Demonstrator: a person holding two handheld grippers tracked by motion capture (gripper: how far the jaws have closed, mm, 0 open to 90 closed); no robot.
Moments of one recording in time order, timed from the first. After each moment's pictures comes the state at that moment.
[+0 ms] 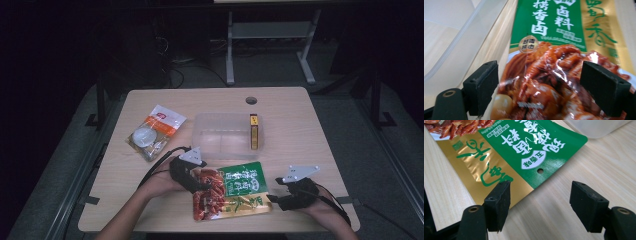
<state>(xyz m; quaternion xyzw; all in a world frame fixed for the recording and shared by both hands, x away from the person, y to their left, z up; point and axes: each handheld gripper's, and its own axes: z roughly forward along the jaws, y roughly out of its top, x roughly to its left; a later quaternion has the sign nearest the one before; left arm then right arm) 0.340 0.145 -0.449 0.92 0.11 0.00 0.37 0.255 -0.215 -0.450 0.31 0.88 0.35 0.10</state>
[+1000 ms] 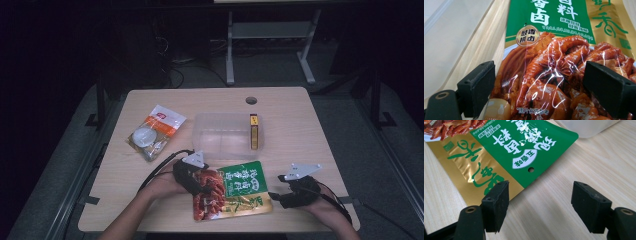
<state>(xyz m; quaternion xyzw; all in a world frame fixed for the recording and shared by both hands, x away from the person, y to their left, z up) 0.344 0.141 -0.472 0.92 0.10 -0.01 0.37 0.260 -0.219 -0.450 0.32 0.88 0.35 0.10</state>
